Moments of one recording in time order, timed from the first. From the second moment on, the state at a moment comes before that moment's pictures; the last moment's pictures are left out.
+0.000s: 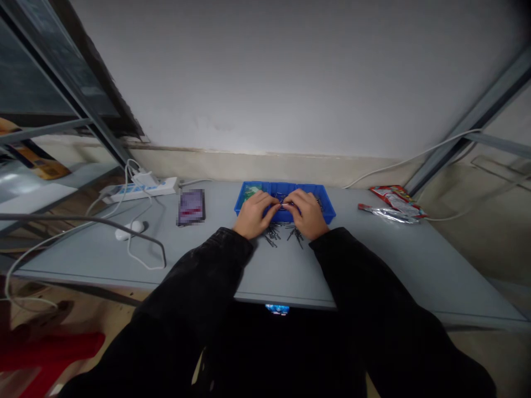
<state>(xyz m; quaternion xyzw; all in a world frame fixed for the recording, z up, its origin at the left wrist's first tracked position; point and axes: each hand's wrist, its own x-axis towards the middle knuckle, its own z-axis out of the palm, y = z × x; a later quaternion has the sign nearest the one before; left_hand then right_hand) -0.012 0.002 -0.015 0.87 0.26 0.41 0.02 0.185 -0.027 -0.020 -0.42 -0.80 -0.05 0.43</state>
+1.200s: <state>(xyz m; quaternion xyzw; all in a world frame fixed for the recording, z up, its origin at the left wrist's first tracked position) -0.042 0.013 -0.004 0.95 0.21 0.23 -0.01 0.197 -0.017 -0.024 -0.52 -0.72 -0.10 0.46</state>
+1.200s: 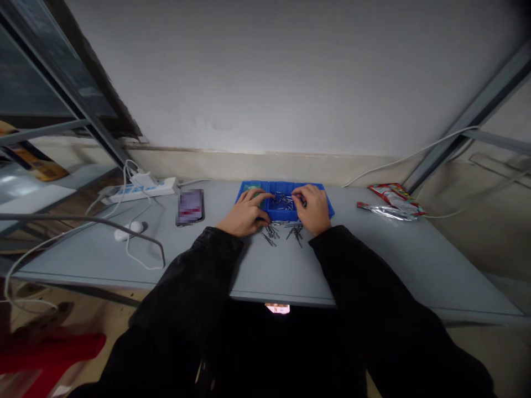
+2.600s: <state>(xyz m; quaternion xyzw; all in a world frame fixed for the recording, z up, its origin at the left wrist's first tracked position) -0.025 -0.001 -0.007 0.89 0.26 0.38 0.03 0.180 -0.028 -0.023 -0.42 -0.81 -0.09 0.40</state>
